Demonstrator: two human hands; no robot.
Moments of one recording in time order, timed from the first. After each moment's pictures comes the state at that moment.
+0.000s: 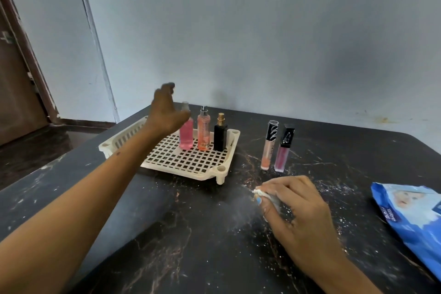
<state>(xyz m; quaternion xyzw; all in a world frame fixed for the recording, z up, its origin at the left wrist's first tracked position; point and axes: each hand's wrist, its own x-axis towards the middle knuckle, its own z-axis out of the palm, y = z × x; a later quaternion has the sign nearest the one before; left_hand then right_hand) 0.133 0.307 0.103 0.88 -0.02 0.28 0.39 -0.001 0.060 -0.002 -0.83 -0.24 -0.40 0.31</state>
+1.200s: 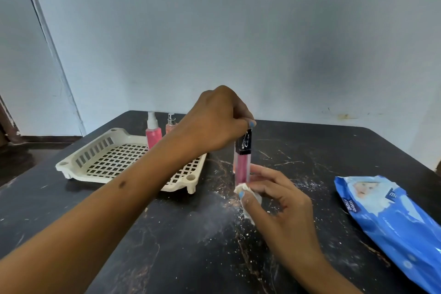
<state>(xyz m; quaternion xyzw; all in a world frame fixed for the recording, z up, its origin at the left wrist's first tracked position) 0.050 0.181 0.154 0.90 -0.28 0.18 0.29 -0.006 0.053 0.008 -0.76 -0.15 -0.33 0.53</state>
